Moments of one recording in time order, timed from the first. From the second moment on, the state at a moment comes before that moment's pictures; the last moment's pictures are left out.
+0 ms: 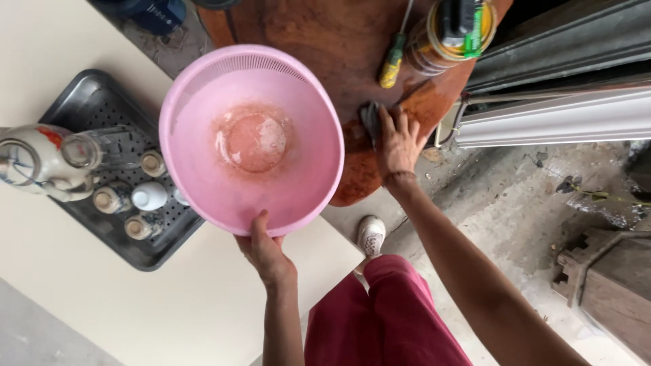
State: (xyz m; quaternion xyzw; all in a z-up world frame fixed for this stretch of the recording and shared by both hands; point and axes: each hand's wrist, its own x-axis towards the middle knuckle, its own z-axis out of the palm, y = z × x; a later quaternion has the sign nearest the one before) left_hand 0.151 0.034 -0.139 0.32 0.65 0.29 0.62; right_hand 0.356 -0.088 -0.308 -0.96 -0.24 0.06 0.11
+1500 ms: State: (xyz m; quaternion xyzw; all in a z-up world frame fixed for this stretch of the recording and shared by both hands) left_hand 0.167 -0.007 -0.192 0.56 0.64 0.06 0.52; right_hand 0.422 -0.183 -0.195 -0.55 0.22 0.39 0.71
